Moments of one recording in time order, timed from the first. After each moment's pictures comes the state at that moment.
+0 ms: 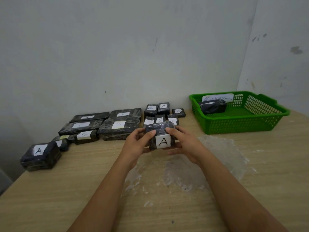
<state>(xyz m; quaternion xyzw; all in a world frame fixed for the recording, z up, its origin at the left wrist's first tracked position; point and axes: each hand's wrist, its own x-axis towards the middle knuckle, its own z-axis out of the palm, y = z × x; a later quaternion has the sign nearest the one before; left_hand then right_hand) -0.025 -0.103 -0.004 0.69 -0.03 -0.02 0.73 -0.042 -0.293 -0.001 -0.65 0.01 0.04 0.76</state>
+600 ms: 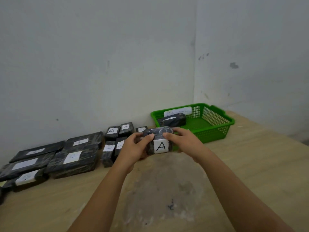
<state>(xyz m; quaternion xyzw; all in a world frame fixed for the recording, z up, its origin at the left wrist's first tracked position) 0.011 -0.234 0.041 0.72 -0.09 -0.08 0.68 -0.045 -0.425 0.045 -0.80 0.08 -0.12 0.58</state>
